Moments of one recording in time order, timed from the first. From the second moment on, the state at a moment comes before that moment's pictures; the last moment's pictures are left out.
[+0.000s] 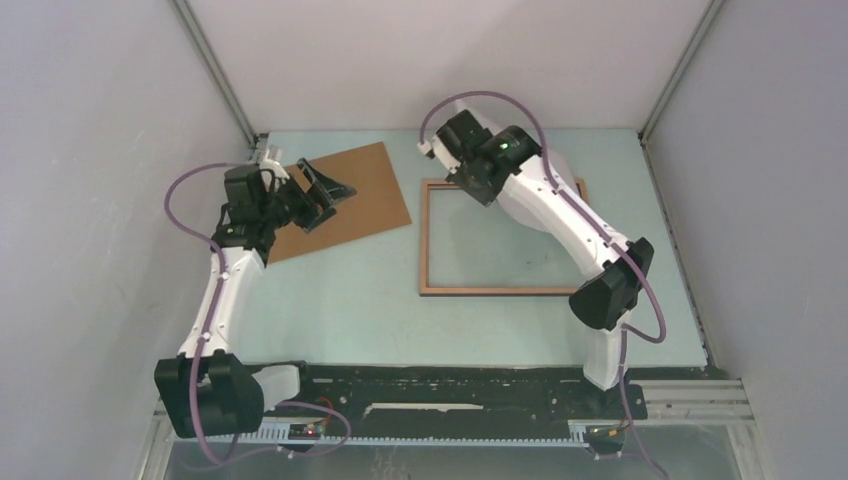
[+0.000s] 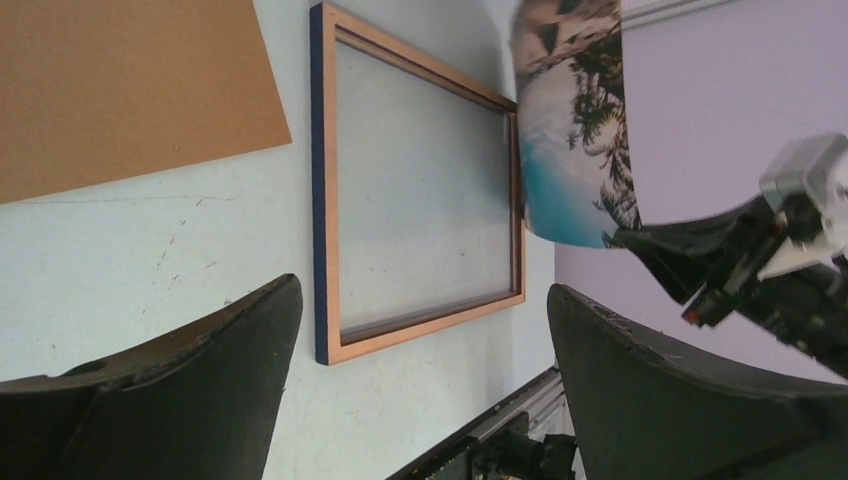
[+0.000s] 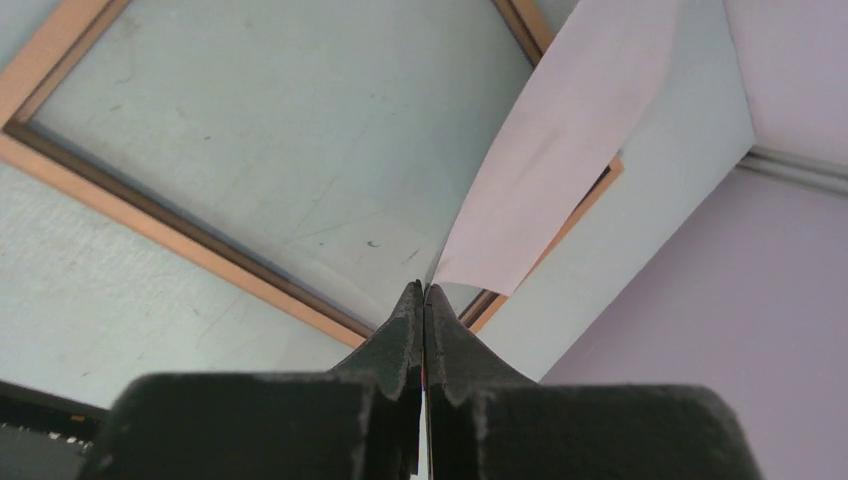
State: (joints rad) left arm 0.09 1.16 1.02 -0.35 0.64 -0.70; right arm 0.69 1.93 2.17 -1.30 0.36 -0.30
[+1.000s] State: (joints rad) left arm -0.21 1.55 0.49 0.62 0.63 -1.63; right arm 0.97 1.93 1.71 -1.02 0.28 0.11
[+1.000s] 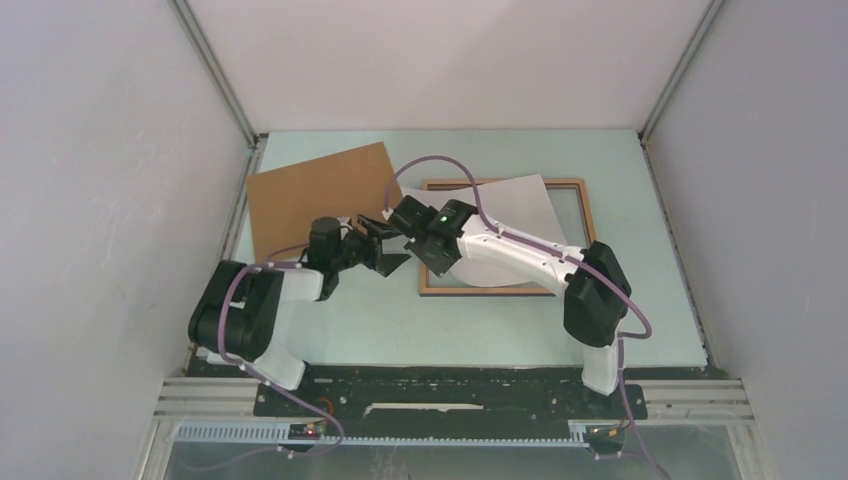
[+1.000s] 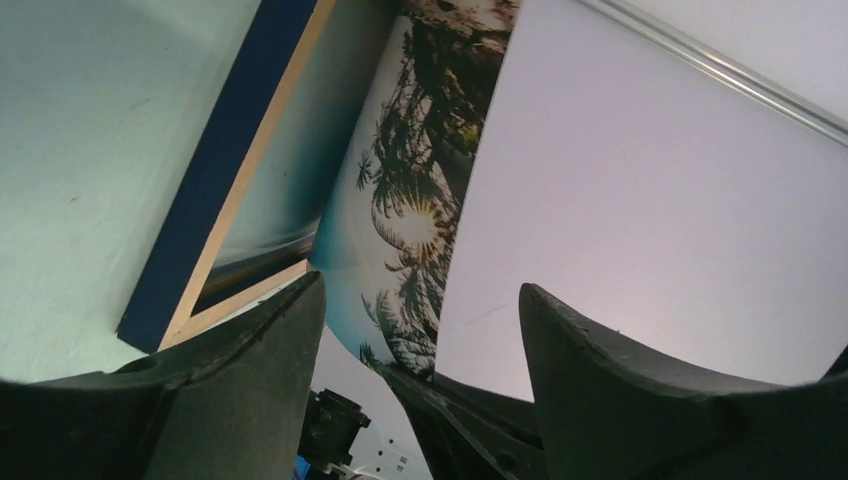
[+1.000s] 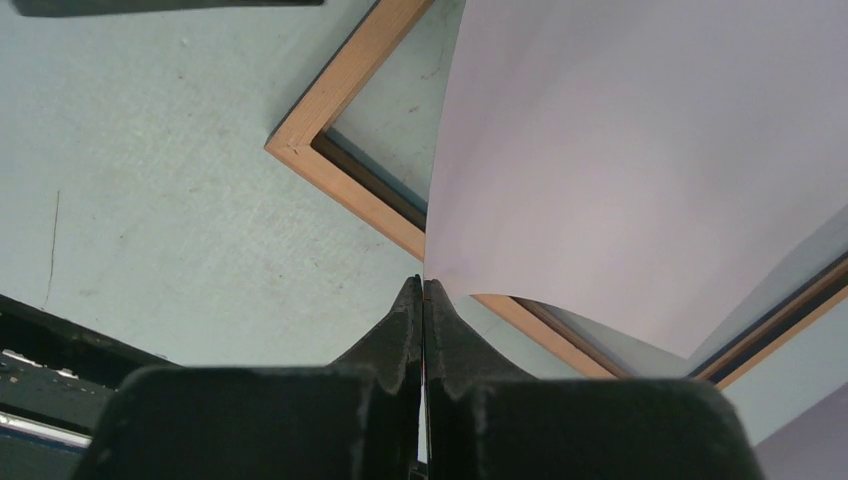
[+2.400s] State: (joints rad) left arm -0.37 1.68 0.88 0.07 0.44 -1.12; right arm 1.05 1.90 1.66 -1.00 0.42 0.20
